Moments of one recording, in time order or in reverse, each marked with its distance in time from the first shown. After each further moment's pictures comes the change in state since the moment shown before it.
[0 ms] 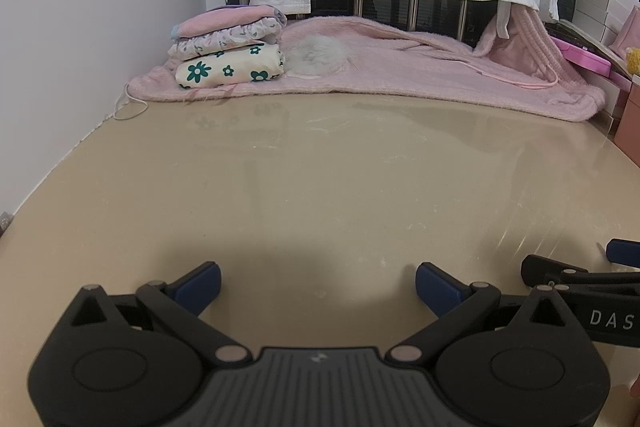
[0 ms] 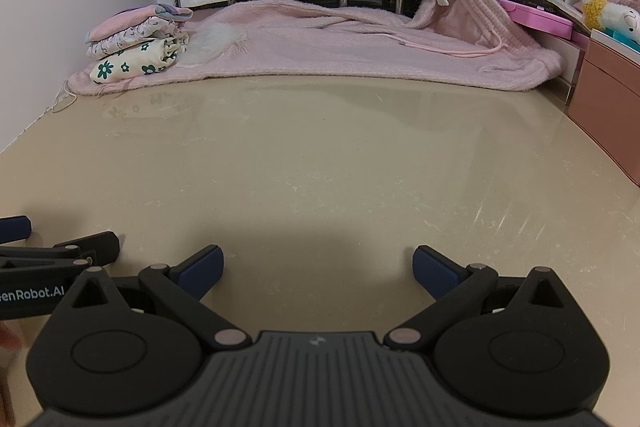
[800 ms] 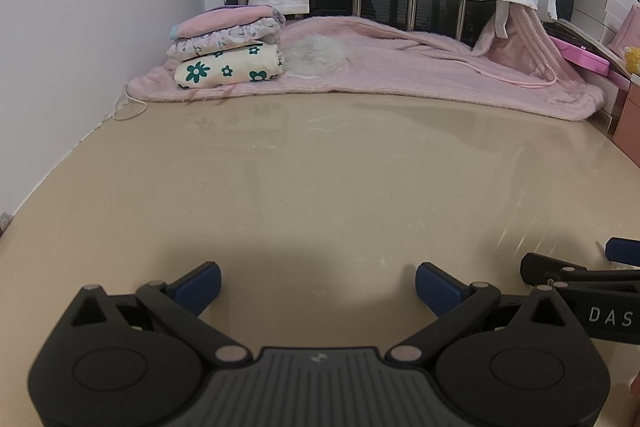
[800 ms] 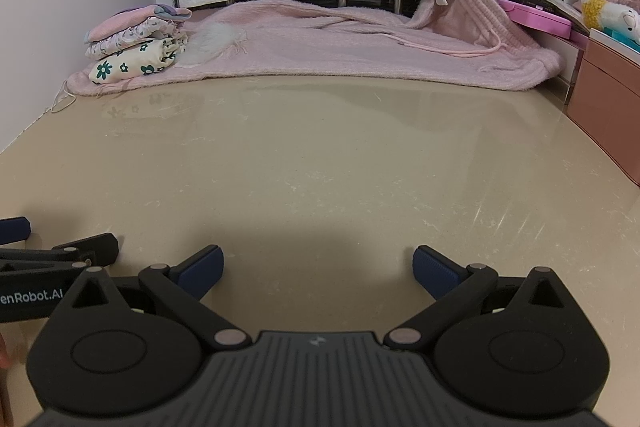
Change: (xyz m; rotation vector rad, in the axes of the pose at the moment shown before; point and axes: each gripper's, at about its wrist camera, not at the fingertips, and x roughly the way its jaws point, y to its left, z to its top) left arm -0.002 -0.002 -0.001 0.002 -0.001 -0.001; right arm 0.000 -0.002 0.000 -0.001 -0.002 0.002
